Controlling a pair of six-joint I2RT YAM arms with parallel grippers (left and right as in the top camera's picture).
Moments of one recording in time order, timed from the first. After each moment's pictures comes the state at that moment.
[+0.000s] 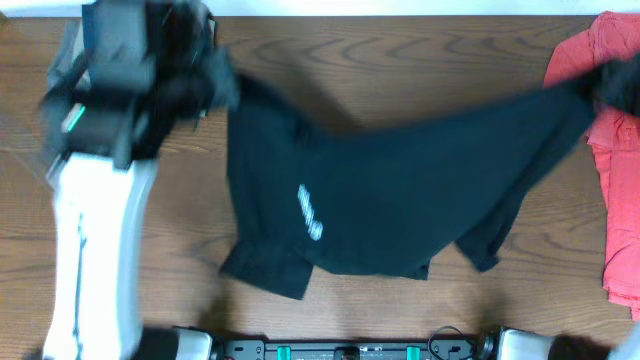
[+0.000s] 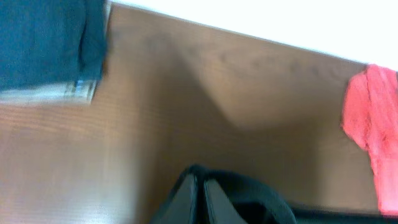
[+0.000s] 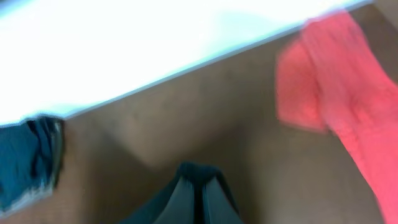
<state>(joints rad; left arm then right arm) -0.19 1.59 2.05 -1.24 0.10 -0.38 -0.22 1.49 2.16 -1.30 -0.20 0.27</state>
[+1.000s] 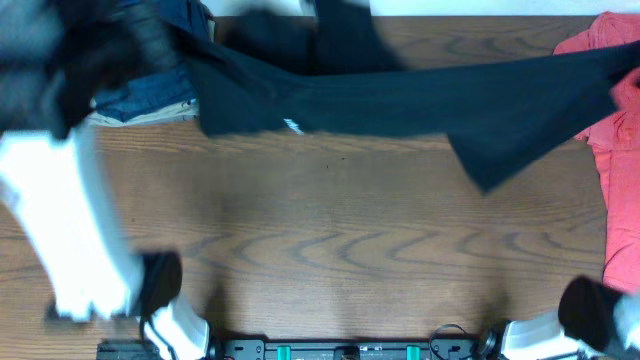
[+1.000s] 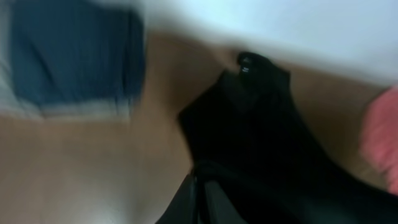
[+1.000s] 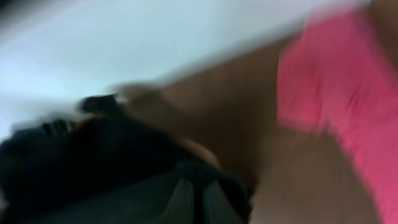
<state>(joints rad) 0.00 1.92 2.70 -1.68 0.18 -0.25 -0.36 1.72 2.53 -1.62 -0.35 0.19</state>
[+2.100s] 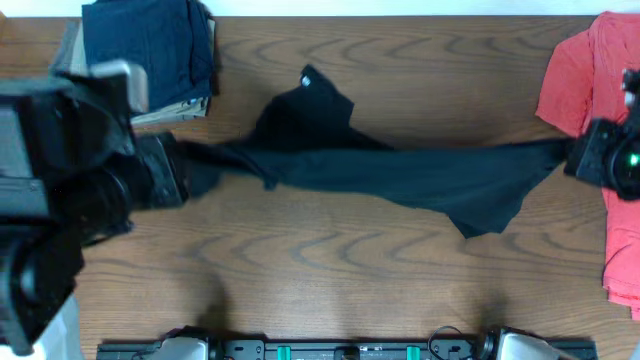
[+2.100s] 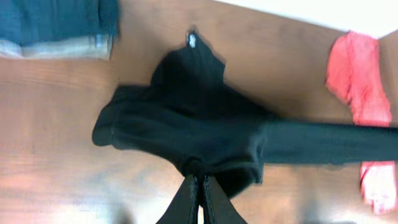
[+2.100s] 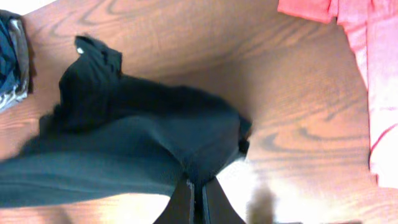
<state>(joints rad) -0.08 1.30 2.13 -1.70 0.23 -0.25 -0.21 1.35 2.02 -1.69 -0.20 0.17</state>
